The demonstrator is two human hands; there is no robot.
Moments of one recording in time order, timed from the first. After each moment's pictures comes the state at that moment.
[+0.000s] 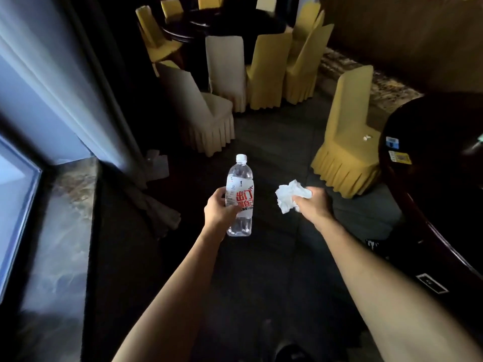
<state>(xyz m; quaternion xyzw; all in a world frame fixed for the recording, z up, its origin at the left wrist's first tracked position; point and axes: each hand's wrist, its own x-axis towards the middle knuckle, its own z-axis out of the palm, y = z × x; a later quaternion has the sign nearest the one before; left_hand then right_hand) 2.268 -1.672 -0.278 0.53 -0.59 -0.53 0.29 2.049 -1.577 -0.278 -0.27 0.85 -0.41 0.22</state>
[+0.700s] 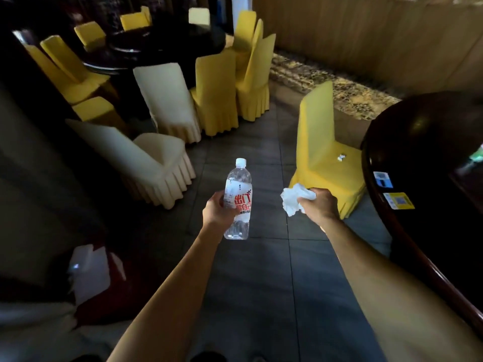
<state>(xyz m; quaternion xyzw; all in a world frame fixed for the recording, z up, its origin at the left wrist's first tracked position) 1.947 -2.015 -0.289 0.49 -0.70 -0.49 0.19 1.760 -1.840 -0.271 -0.18 0.89 -0.39 0.16</state>
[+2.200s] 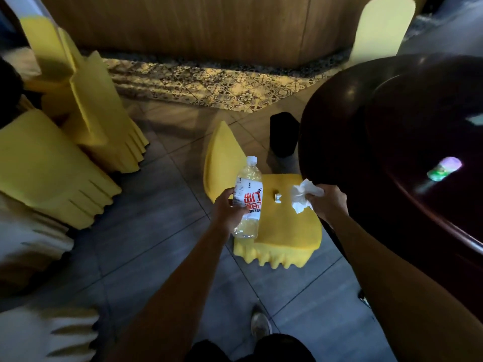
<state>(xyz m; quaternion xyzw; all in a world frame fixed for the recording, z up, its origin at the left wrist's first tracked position) 1.235 -2.246 -0.315 0.23 -0.79 -0.56 -0.05 1.181 -2.001 -0.313 0.12 0.94 -0.32 0.07</state>
